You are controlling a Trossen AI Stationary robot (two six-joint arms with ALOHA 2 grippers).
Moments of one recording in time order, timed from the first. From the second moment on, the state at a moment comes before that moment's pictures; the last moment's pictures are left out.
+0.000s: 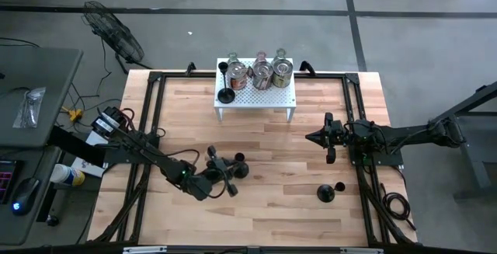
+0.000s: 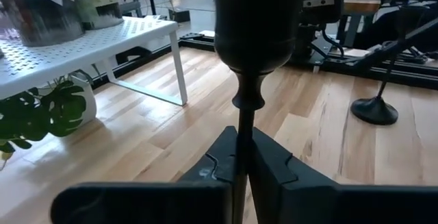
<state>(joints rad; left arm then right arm) -0.57 1.68 0.82 0.55 -1.08 -0.32 0.01 0.32 0.01 0.18 0.08 0.21</state>
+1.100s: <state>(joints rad) -0.12 1.68 1.40 0.29 -0.98 0.15 0.01 0.32 0.01 0.18 0.08 0.21</state>
